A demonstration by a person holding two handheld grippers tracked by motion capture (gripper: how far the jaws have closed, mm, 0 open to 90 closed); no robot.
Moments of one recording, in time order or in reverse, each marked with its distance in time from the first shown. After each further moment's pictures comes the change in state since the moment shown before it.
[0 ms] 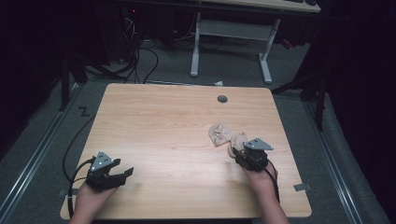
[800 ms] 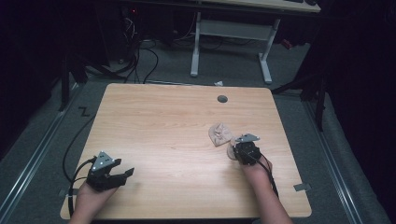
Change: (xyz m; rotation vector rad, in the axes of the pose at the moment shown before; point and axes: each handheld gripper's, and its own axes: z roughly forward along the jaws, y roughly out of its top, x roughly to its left) left arm 0.000 0.000 0.002 0.009 -0.013 0.016; right arm 0.000 0.001 0.038 0.174 -0.015 -0.075
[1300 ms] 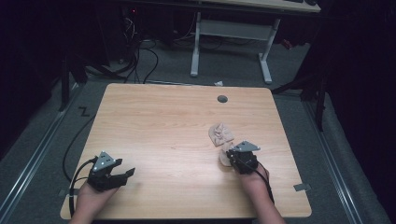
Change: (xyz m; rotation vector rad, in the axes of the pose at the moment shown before) left arm -0.003 0.001 0.001 -0.006 0.002 0.011; right arm 0.033 -0.008 -0.031 -0.104 0.106 -0.014
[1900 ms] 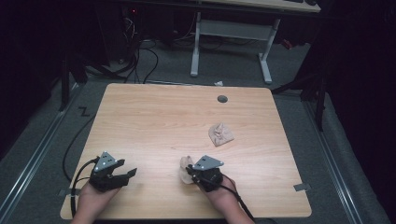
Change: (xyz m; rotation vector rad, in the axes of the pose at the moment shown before) left arm -0.008 0.003 0.000 -0.006 -0.032 -0.006; right arm 0.121 0.026 -0.003 -0.076 0.271 -0.166
